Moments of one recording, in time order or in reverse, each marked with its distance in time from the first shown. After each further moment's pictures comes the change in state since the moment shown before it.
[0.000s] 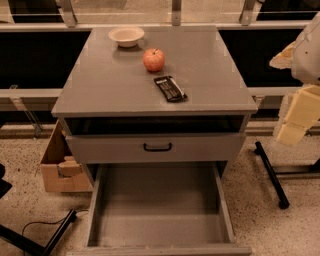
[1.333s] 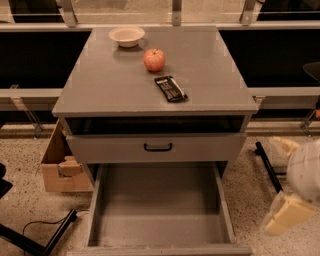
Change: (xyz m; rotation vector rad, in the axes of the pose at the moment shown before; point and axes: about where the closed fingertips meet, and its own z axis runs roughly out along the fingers) arm 0.059 0.096 0.106 0.078 -0.109 0.048
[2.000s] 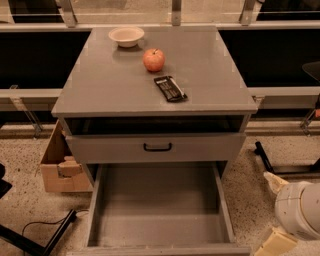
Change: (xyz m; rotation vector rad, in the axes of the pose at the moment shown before) arm 0.049 0.050 0.078 -0.034 0.018 0.086
